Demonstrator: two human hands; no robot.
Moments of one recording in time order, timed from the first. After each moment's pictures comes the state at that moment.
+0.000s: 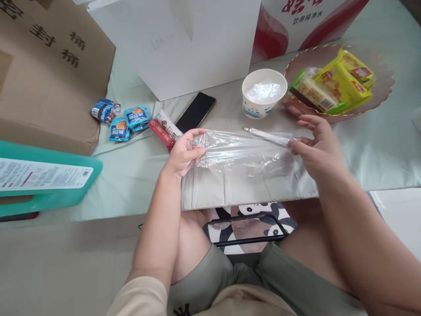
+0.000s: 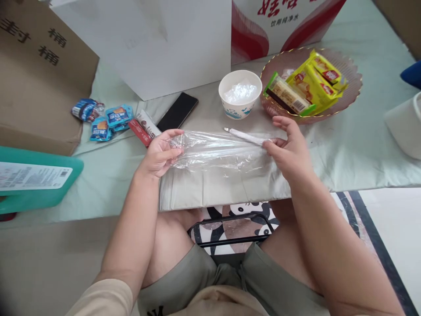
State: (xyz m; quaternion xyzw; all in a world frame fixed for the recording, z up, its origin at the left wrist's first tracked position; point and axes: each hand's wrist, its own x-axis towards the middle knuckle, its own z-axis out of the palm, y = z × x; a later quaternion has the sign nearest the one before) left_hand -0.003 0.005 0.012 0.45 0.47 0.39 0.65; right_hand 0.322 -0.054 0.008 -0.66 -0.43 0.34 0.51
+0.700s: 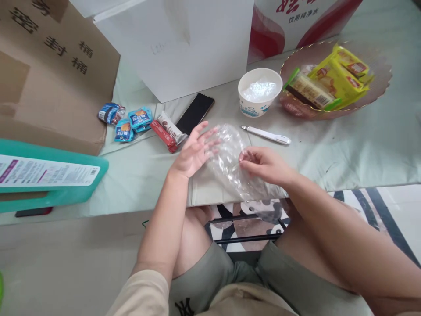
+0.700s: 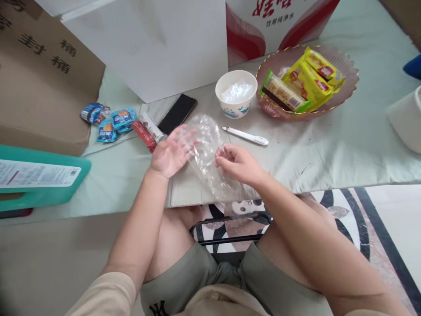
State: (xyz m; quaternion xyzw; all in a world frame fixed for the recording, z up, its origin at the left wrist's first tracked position) left_hand 0.015 -0.006 0.010 0.41 0.33 0.39 0.75; right_hand 0.251 -0.061 0.016 -0.48 -0.58 0.59 0.30
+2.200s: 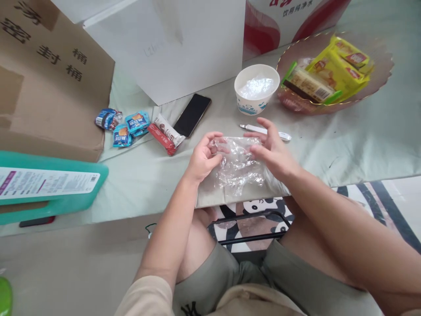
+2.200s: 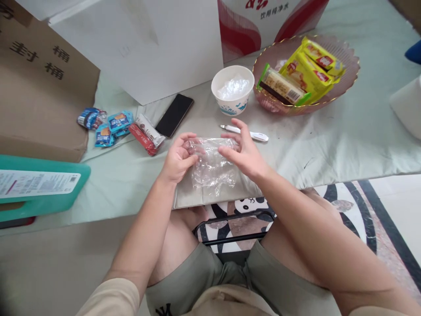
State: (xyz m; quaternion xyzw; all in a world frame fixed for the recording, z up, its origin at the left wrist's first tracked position) left_hand 0.047 -0.020 0.003 0.51 0.40 0.41 0.64; right_hand 0.257 -0.057 0.003 -0.51 -0.43 0.56 0.49
